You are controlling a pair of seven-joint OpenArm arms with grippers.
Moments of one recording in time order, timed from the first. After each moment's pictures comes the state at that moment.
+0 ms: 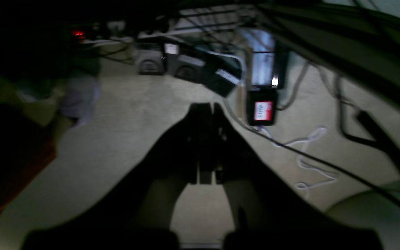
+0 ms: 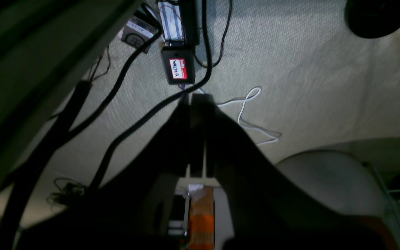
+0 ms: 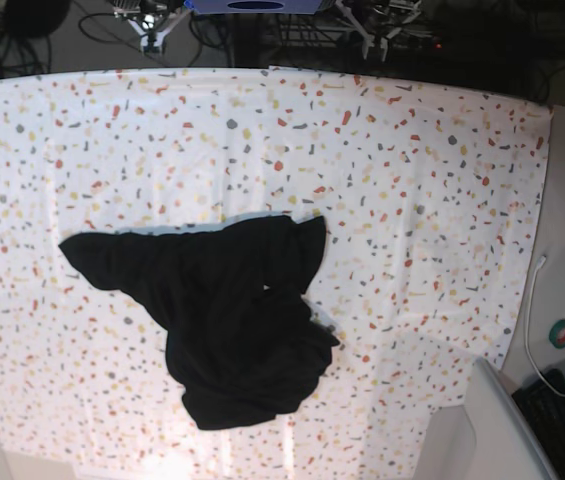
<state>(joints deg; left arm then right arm) 8.2 -4.7 2.2 13.2 0.8 -1.1 -1.1 -5.8 -2.0 6.6 11.2 -2.1 0.4 -9.5</state>
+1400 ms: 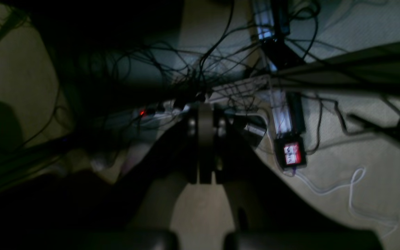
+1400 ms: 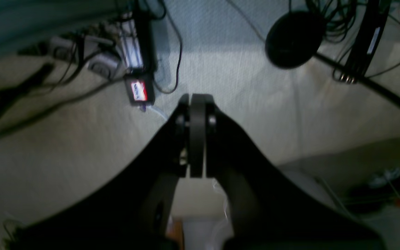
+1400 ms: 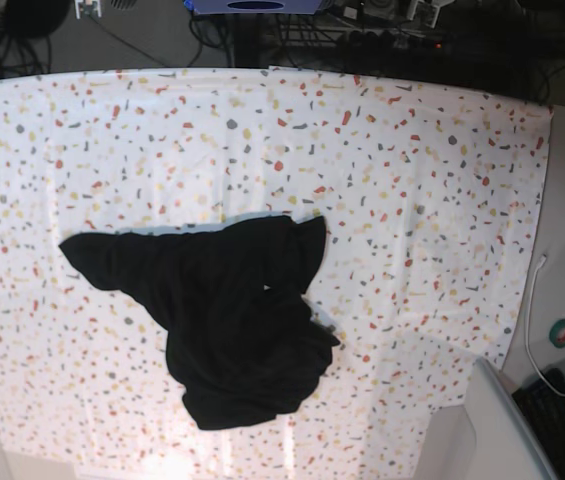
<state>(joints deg) 49.9 -15.3 1.6 77.8 0.4 -1.3 0.0 -49.1 1.6 6.6 84.1 -1.9 0.4 -29.8</state>
